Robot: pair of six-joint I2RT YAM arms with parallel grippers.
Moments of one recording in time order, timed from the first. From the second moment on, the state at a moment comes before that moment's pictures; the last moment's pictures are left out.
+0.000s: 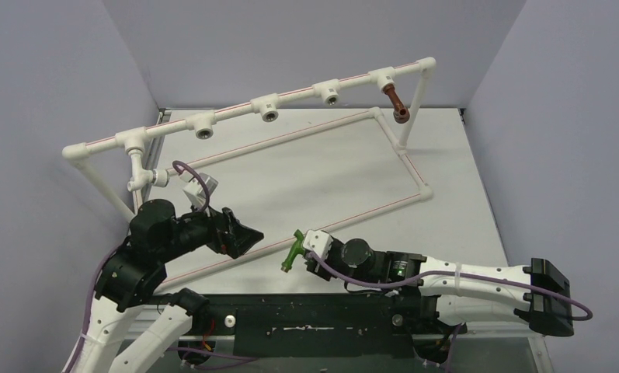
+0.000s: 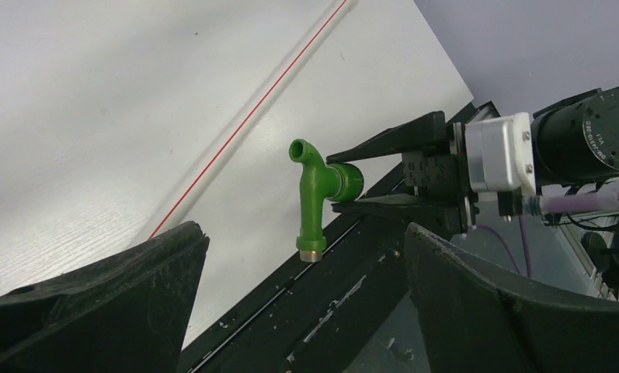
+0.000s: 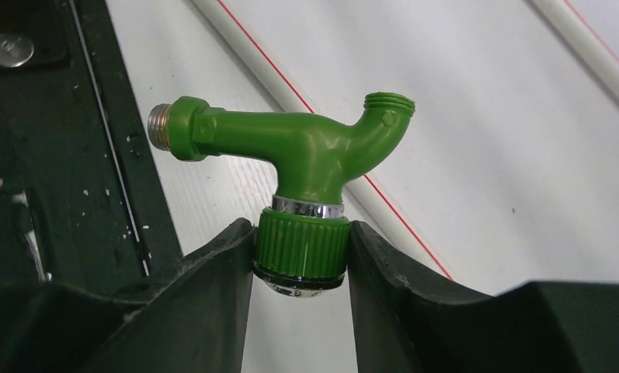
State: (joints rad) left arm -0.47 0.58 0.97 -0.76 0.40 -0.43; right arm 1.28 1.03 0.59 -0.02 0.21 -0.13
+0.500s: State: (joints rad) left arm -0.47 0.58 0.85 -0.77 0.49 -0.45; right arm 1.28 1.04 0.70 -0.04 -0.08 -0.70
